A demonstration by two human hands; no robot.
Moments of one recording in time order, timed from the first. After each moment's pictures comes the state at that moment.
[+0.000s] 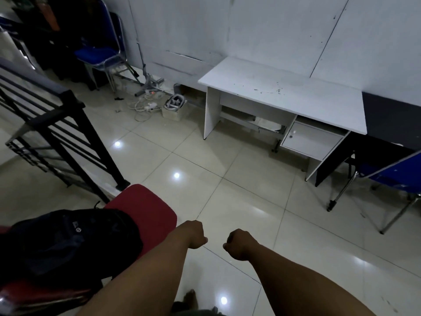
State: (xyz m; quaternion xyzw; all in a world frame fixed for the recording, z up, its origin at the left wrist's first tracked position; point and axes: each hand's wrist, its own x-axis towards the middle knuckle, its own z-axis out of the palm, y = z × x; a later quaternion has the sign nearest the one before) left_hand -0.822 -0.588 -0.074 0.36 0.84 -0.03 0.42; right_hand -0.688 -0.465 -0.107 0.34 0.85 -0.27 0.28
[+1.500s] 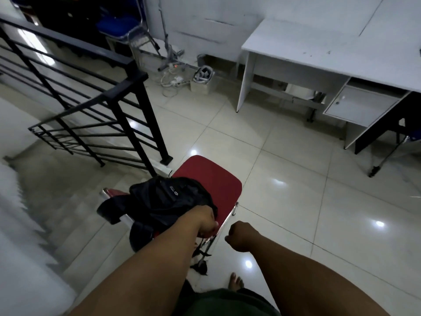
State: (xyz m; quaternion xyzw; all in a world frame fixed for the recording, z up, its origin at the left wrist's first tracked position) left_hand -0.971 -0.881 -0.092 0.31 0.83 0.01 0.46; right_hand -0.837 -0.791 -0.134 0.31 0.85 -0.29 0.32
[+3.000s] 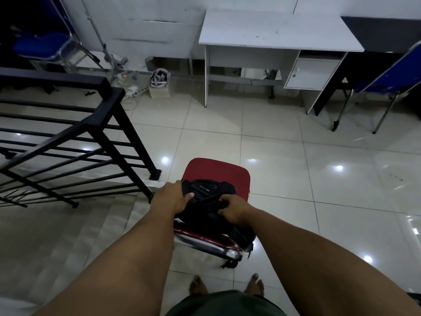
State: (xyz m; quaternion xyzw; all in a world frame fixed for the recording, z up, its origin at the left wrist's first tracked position) left_hand -1.189 -0.978 -0.075 0.45 0.86 -0.02 0.24; right_hand -0.991 -0.896 -0.075 0.46 0.73 -0.50 0.11
